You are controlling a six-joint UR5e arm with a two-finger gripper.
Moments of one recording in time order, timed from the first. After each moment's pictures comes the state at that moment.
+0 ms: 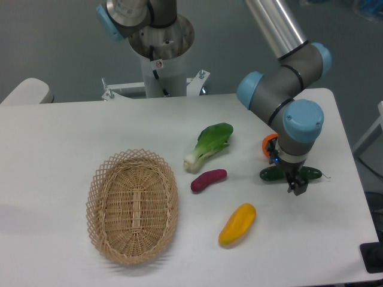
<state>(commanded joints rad) 2.70 -2.12 -1.61 -0.94 1.65 1.85</state>
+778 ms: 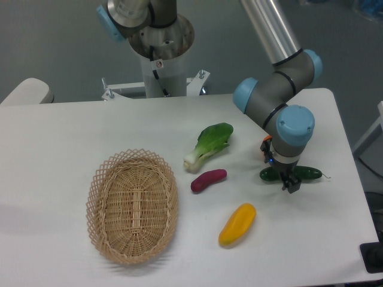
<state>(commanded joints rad) 2.71 -2.13 -1.66 -0.89 1.66 1.84</state>
